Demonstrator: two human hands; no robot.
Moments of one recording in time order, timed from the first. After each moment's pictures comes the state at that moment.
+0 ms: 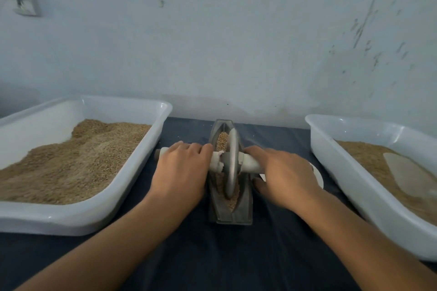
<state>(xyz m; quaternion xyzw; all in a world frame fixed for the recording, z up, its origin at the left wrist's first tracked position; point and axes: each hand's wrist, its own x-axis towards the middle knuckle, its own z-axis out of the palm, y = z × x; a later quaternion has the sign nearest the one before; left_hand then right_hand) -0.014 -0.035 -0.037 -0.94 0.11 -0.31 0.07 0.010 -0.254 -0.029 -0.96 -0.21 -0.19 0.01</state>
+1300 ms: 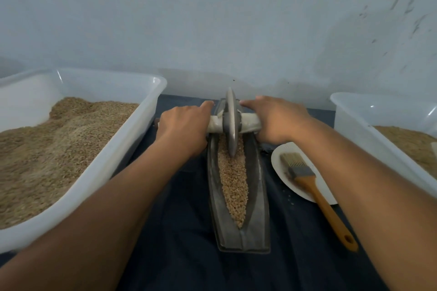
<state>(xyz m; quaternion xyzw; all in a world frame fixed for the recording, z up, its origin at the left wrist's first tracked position) 0.105 -0.024 -0.042 -0.98 0.03 -0.21 0.02 0.145 -0.232 -0.008 -0.97 -0.20 -0.10 -0.03</state>
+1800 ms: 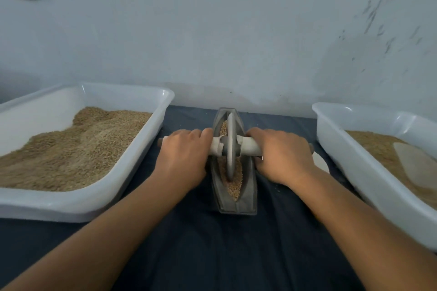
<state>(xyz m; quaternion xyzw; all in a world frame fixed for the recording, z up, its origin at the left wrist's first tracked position) 0.017 -0.028 -0.050 -0.95 0.08 -0.29 0.06 0.038 -0.243 -0.028 -0.96 -0.19 -0.22 -0.02</state>
